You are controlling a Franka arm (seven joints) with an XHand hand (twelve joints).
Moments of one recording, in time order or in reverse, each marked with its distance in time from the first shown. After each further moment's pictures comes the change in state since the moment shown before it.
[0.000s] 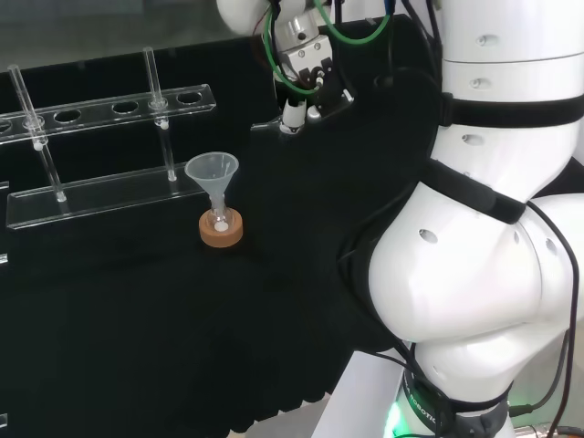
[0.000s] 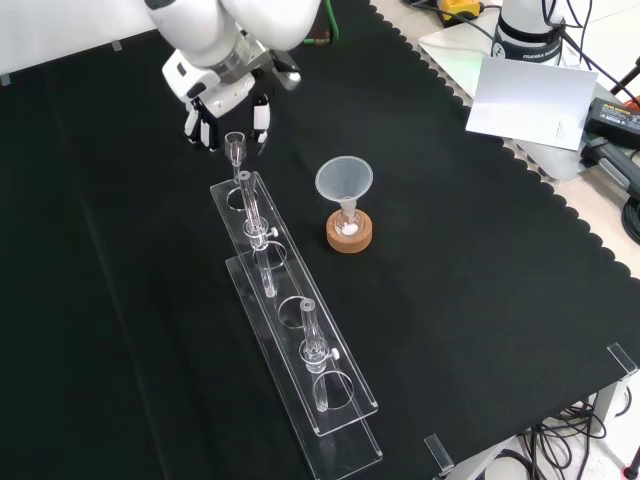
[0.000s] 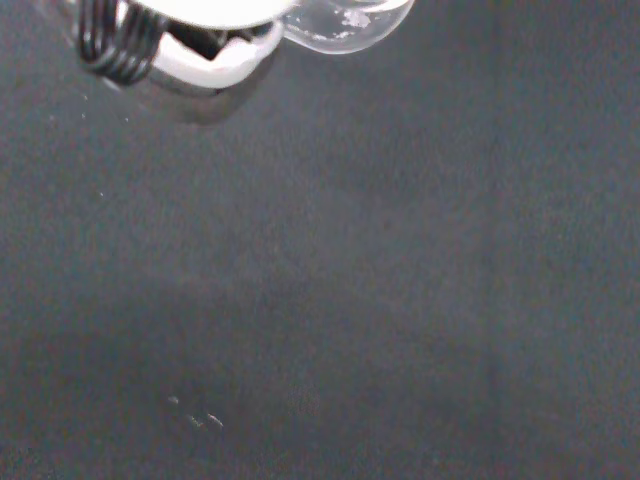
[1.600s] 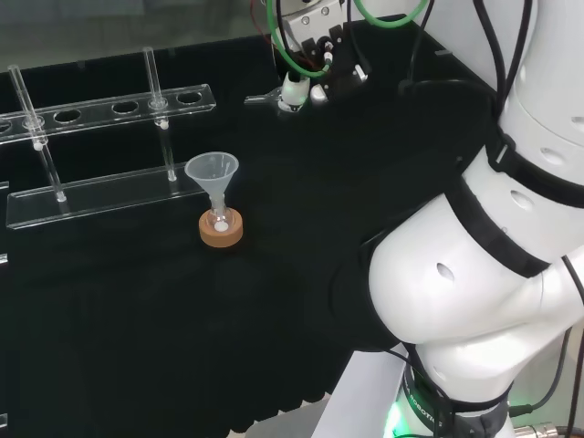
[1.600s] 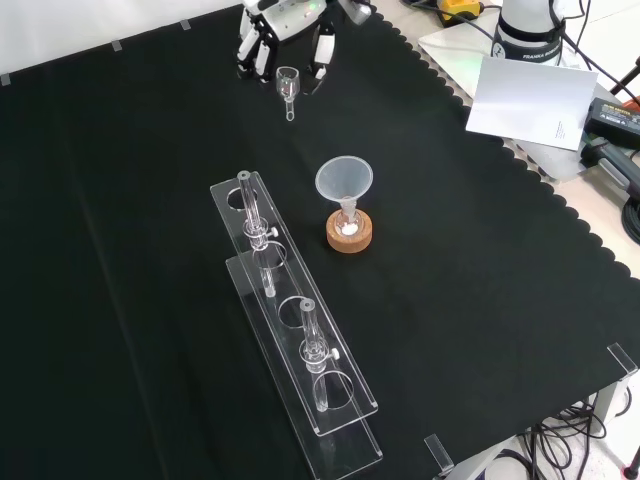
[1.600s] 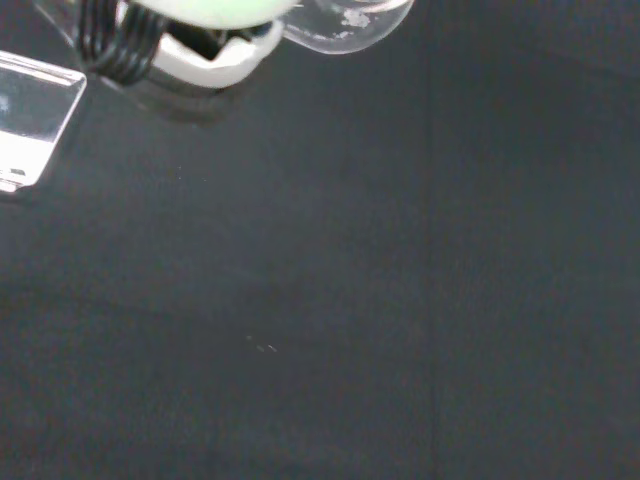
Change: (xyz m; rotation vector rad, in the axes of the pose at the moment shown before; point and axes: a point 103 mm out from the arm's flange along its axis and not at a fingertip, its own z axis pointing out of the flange) arm 0.013 -0.142 -0.074 -0.115 -0.008 0.060
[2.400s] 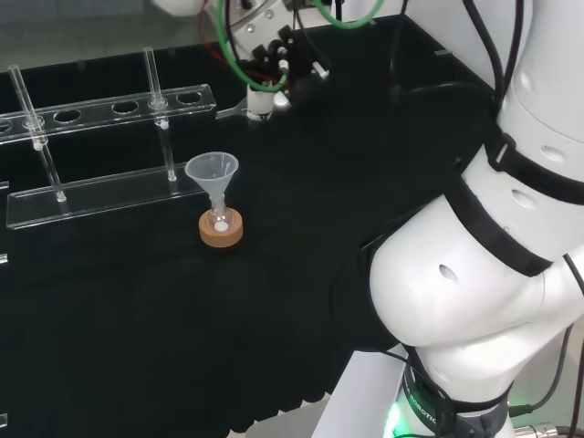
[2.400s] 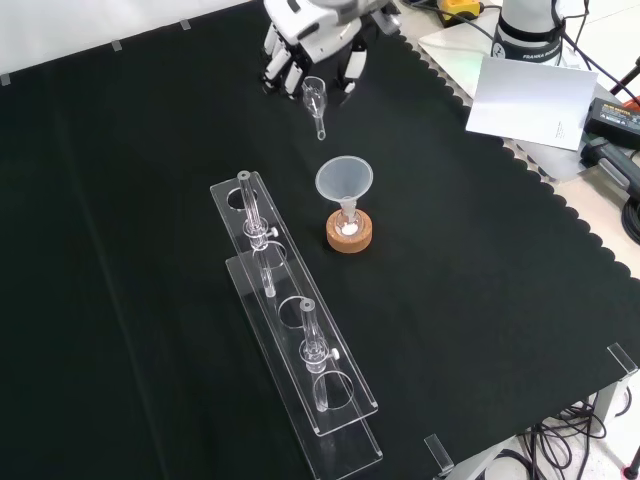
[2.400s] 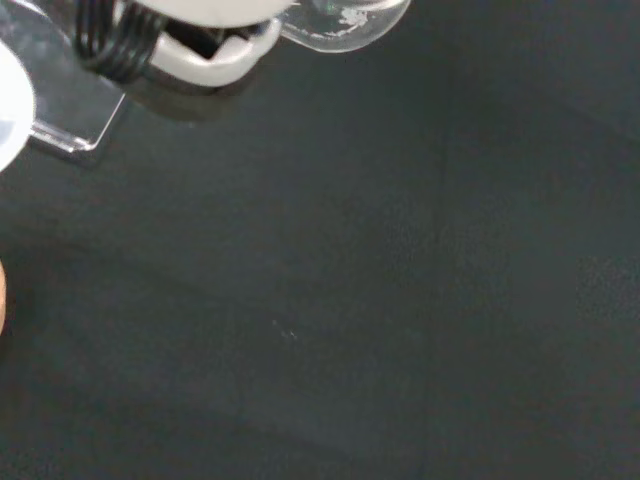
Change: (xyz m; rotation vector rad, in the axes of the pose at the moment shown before) arm 0.055 -0.024 -0.029 0.007 -0.173 -0.027
